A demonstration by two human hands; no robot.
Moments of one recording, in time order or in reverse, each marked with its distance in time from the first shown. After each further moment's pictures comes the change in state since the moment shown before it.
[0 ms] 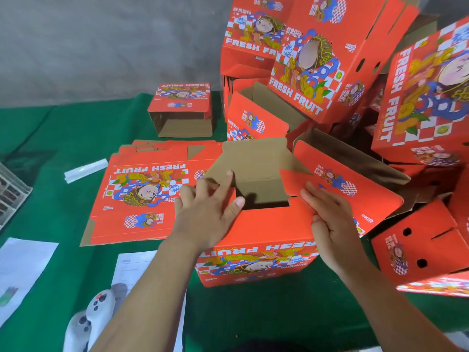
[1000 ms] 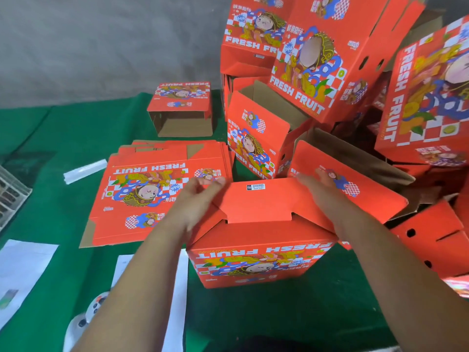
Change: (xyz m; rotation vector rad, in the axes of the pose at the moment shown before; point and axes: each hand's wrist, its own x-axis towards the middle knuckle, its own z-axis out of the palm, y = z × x) left_hand 0.029 -0.014 -0.007 -1.182 -0.078 -0.439; right_hand 0.084 -0.017 0.003 0.269 -0.231 0.859
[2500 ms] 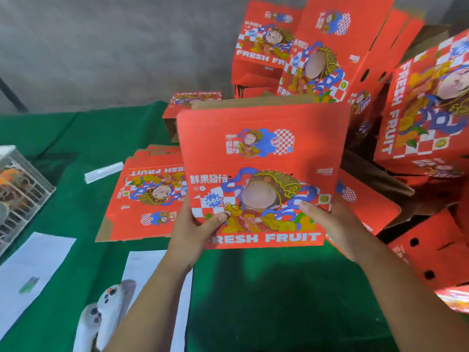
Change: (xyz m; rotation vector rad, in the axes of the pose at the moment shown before) left_hand -0.035 -0.058 -0.003 -0.206 0.023 0.343; right_hand -0.024 0.038 -0.021 0.086 -0.201 -0.526
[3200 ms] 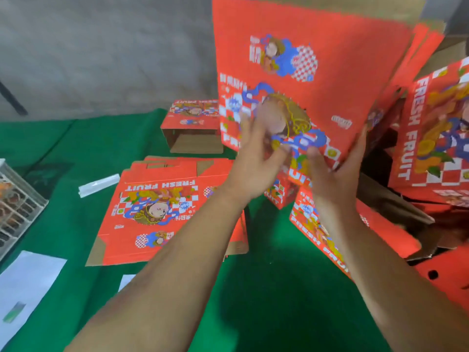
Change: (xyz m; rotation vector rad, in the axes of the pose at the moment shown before) left_hand 0.138 0.108 0.120 0.400 -0.181 0.475; right_hand 0.122 -0.050 0.026 0.230 0.592 -0.368
